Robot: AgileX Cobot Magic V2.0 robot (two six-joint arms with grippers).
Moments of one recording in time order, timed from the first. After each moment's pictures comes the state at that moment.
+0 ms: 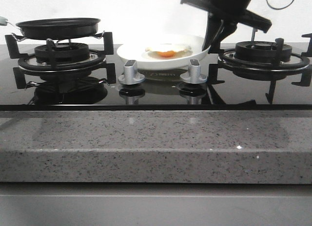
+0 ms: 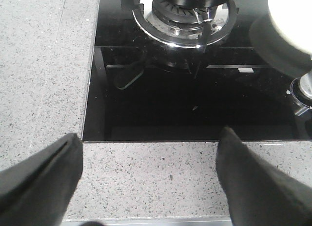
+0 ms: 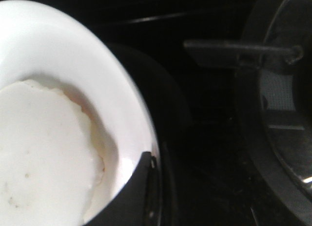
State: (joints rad) left arm -0.15 0.74 -0.92 0.02 0.93 -0.10; right arm 0.23 2.06 -1.92 0.22 1.00 0.35
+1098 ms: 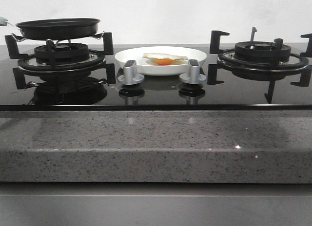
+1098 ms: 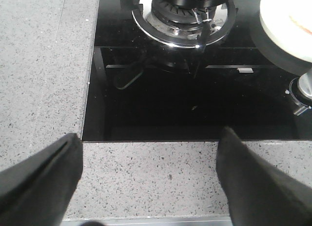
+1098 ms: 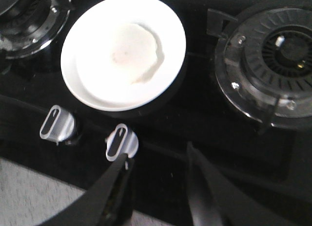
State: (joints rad) left arm -0.15 0.74 -0.92 0.02 0.93 -0.10; right arm 0.22 1.34 -1.47 0.22 1.02 0.02
